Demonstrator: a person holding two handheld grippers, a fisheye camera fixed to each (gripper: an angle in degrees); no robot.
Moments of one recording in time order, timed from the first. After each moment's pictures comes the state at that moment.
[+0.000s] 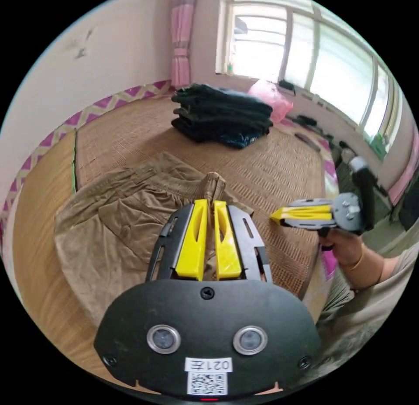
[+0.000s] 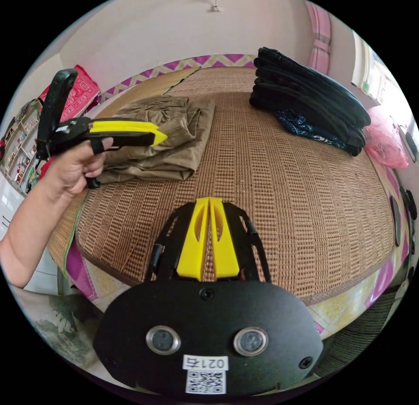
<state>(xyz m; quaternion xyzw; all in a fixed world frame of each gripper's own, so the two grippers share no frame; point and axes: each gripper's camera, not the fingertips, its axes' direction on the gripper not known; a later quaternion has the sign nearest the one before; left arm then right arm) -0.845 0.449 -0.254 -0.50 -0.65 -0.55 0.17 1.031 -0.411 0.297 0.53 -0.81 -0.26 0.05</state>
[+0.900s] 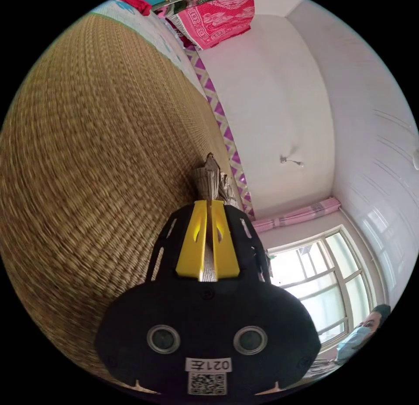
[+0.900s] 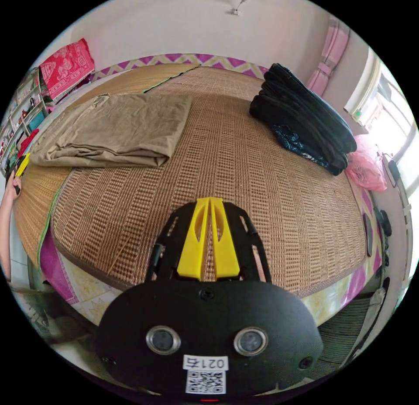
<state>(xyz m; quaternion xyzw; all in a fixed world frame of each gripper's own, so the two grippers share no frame) -0.119 -0.268 -0.042 0.06 -0.94 -0.32 -0.01 1.120 -0.295 0.295 0.59 -0.77 -0.21 0.12</state>
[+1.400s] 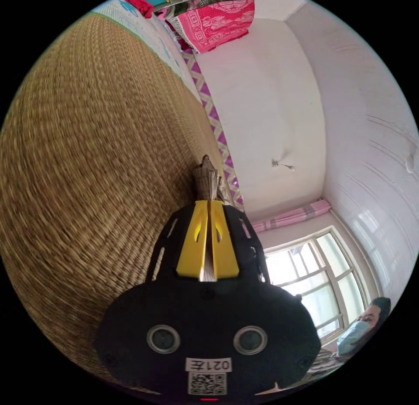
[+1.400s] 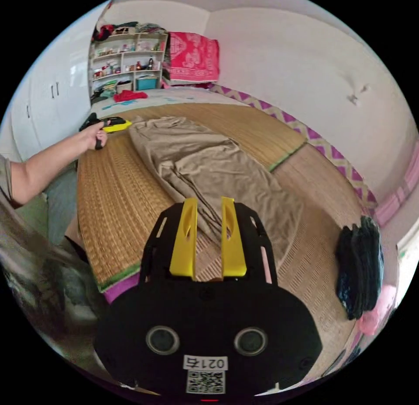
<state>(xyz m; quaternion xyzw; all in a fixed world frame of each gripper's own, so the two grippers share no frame) -0.028 -0.326 0.023 0.08 -0.95 -0.30 0.05 1.334 -0.057 0.328 0.77 -0.58 -0.23 -0.16</state>
